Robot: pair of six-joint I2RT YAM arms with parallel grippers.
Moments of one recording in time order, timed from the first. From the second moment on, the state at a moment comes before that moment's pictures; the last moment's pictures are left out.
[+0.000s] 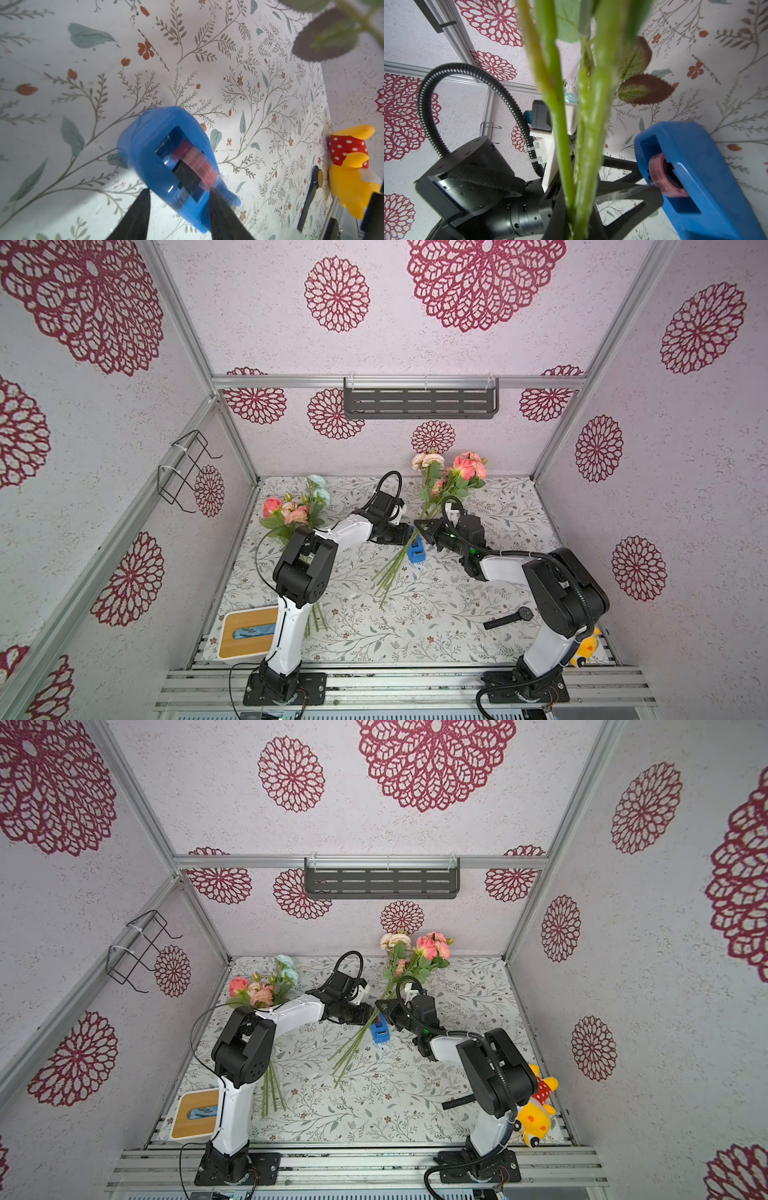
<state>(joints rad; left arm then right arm) -0.54 2.16 1.56 -0.36 0.36 -0.34 0.45 1.75 0.81 0.72 -0.40 1.24</state>
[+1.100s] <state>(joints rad) -0.51 2.23 1.61 -0.37 0.32 -0.44 0.44 1.68 0.77 0.68 -0.39 1.24</state>
